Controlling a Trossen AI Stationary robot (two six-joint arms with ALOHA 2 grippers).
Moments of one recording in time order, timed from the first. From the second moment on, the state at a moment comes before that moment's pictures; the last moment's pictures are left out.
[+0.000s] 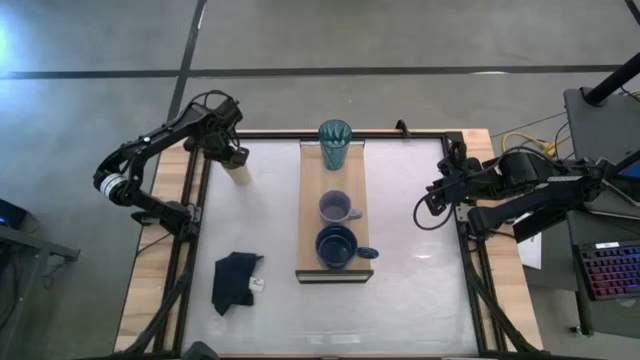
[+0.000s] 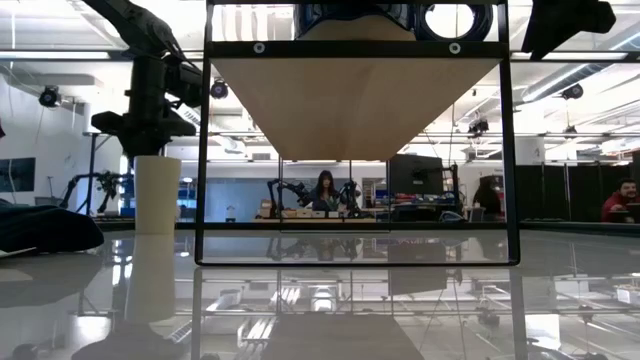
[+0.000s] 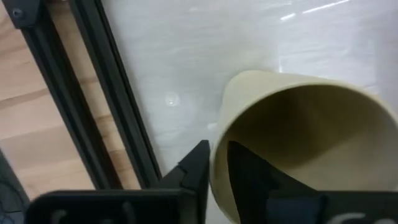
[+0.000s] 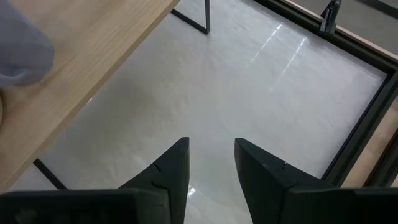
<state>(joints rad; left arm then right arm) 0.96 1.39 1.11 -1.19 -0.10 -0.36 0.16 0.95 1.22 -1.41 0.45 0.97</state>
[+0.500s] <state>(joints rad) 0.96 1.38 1.15 -1.19 0.02 -0.43 0.16 0.95 1.22 -1.41 0.47 0.96</state>
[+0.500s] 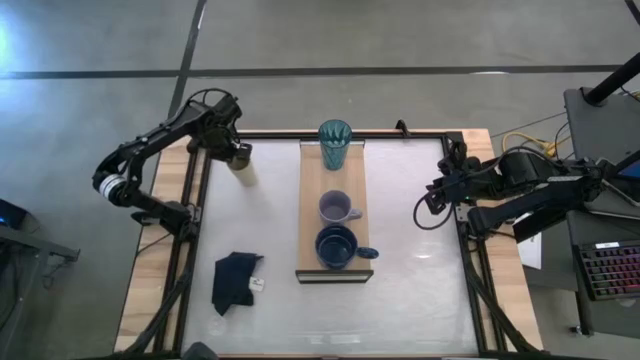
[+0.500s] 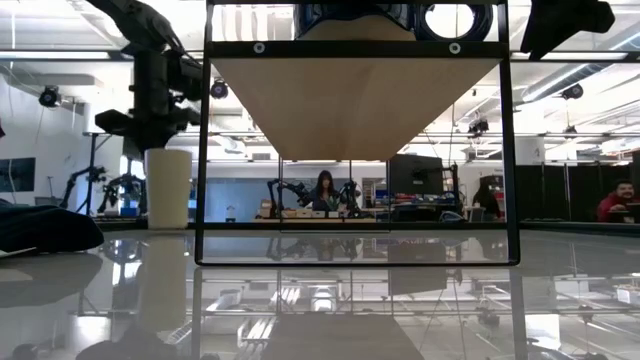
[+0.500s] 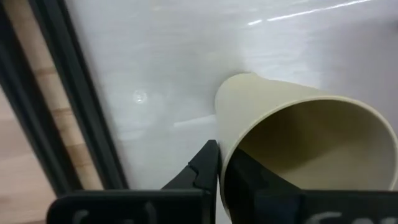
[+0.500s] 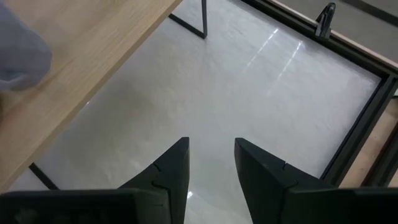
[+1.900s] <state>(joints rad) 0.36 1.67 2.11 -1.48 0.07 -0.75 0.16 0.95 1.22 -1.41 0.50 0.87</state>
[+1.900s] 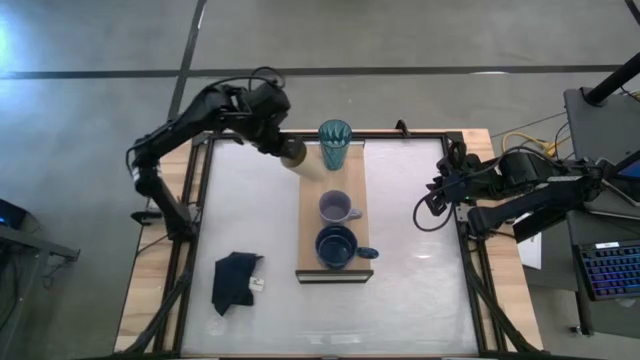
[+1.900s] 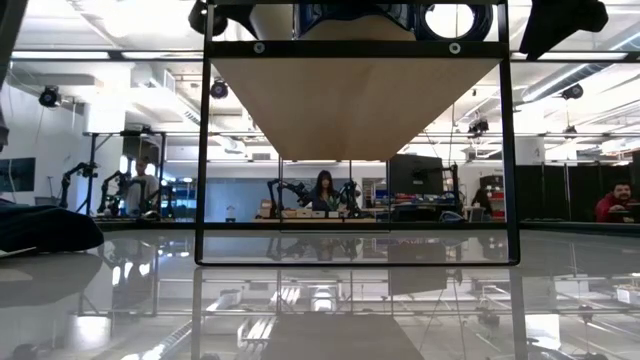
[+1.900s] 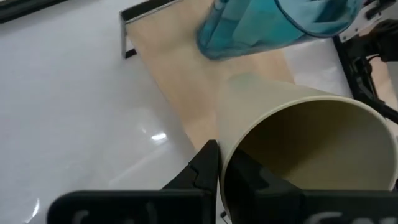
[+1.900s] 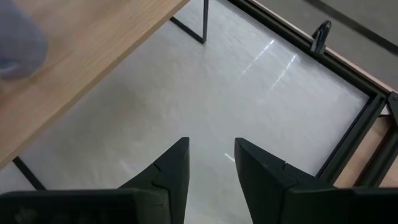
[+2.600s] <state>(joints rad) 0.29 1.82 2.19 -1.38 0.05 -0.78 0.16 0.95 1.22 -1.41 0.50 0.84</state>
